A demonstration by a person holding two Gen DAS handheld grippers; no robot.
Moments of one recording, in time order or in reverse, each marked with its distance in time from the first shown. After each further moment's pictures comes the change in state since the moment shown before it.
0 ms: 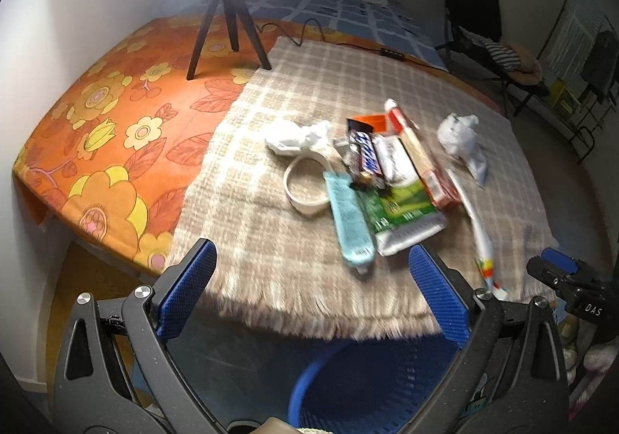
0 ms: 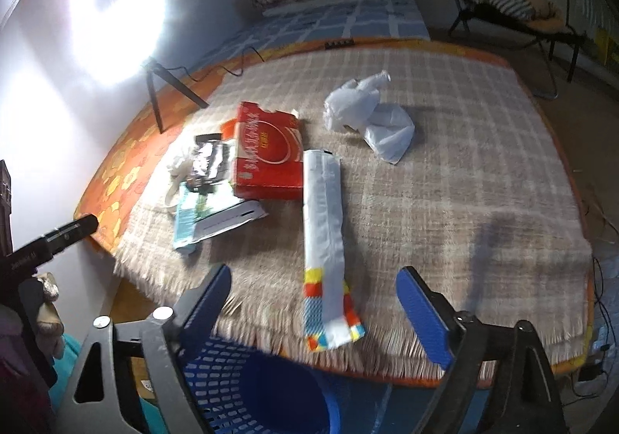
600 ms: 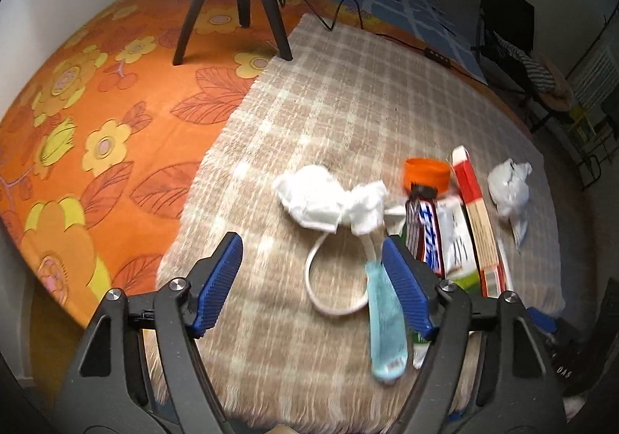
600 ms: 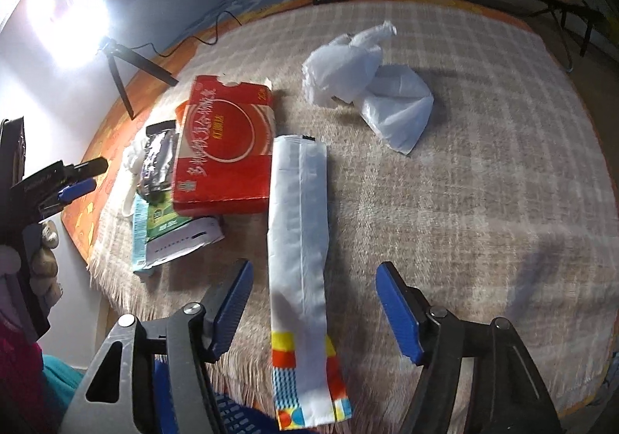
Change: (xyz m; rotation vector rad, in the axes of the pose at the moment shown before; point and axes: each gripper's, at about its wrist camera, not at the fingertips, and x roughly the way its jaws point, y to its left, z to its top) left arm 0.106 0.033 0.079 -0.118 0.111 -0.015; right arm 0.075 -0.020 0.029 0.039 0.142 0.020
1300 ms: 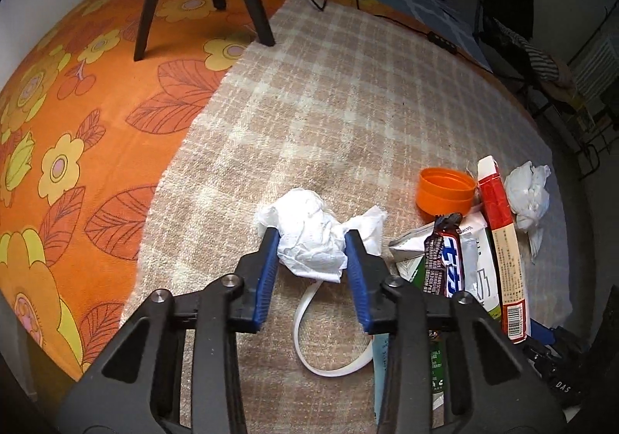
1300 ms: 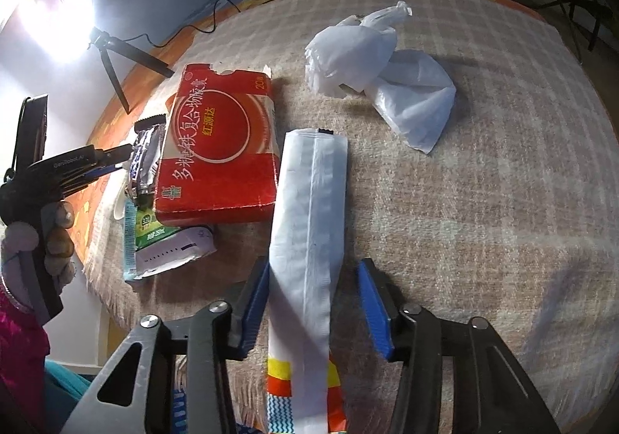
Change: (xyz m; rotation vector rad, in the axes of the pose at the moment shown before) left arm 0.050 -0.007 0.021 0.030 0.044 -0.017; right arm 0.022 0.003 0.010 -0.003 0.037 0.023
